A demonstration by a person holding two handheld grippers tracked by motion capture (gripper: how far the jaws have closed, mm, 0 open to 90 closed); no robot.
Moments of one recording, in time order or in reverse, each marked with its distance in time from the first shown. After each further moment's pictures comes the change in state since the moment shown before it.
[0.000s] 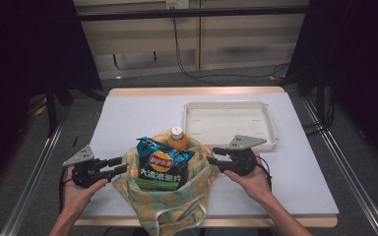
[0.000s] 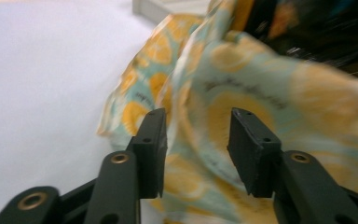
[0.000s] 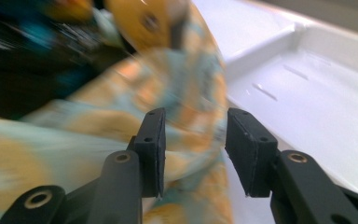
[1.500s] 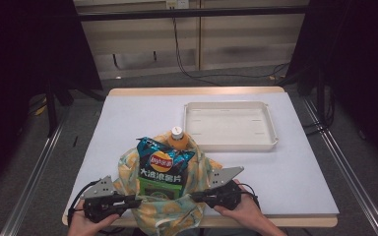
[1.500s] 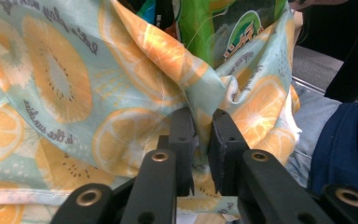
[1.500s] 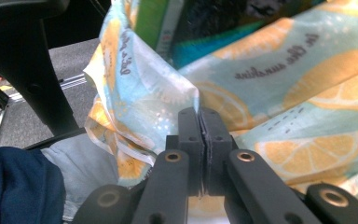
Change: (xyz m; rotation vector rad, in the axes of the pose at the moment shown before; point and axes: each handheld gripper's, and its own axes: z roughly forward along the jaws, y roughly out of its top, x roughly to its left) left arm -0.080 -0.023 0.006 0.205 -0.143 0.108; right arm 0.065 -0.035 0.024 0.158 0.337 -0.120
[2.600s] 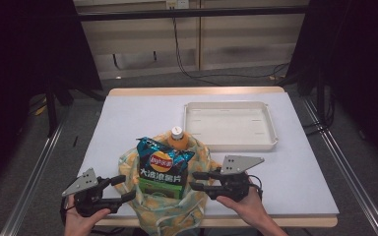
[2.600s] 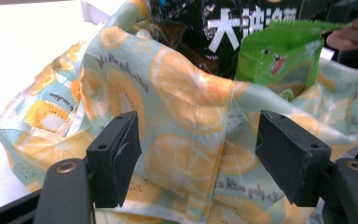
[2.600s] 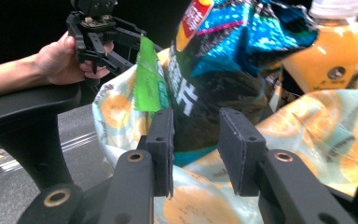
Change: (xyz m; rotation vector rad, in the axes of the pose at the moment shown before) left arm 0.010 0.002 -0.020 -0.223 0.126 -0.093; right arm 0.009 0.038 -0.038 -0.252 -0.062 0.059
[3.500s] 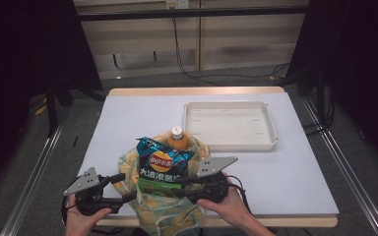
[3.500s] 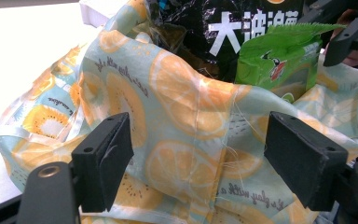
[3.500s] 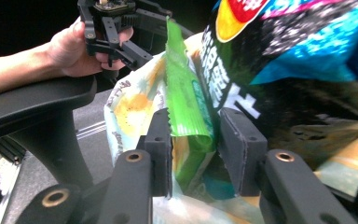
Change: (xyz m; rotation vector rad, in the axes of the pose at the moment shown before) left arm 0.000 0.001 0.004 -0.005 -0.005 0.012; right arm 0.011 0.005 0.045 0.081 0.083 0.016
